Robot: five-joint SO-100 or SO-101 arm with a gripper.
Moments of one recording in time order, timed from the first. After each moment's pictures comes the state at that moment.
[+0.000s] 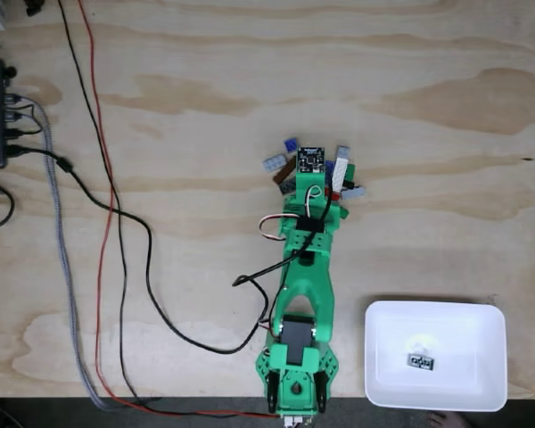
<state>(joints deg) 4.8 102.9 140.8 26.7 -93.2</state>
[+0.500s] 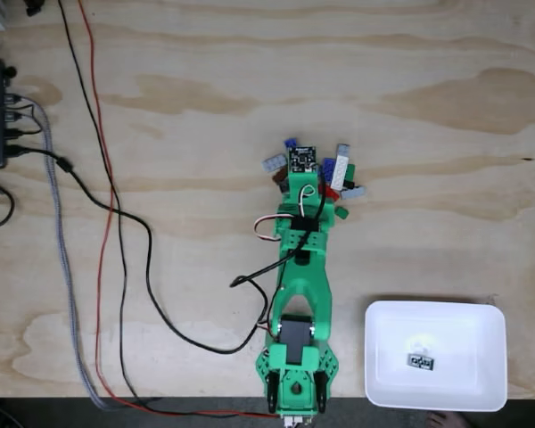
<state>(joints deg) 2.9 104.1 140.9 28.5 -92.9</state>
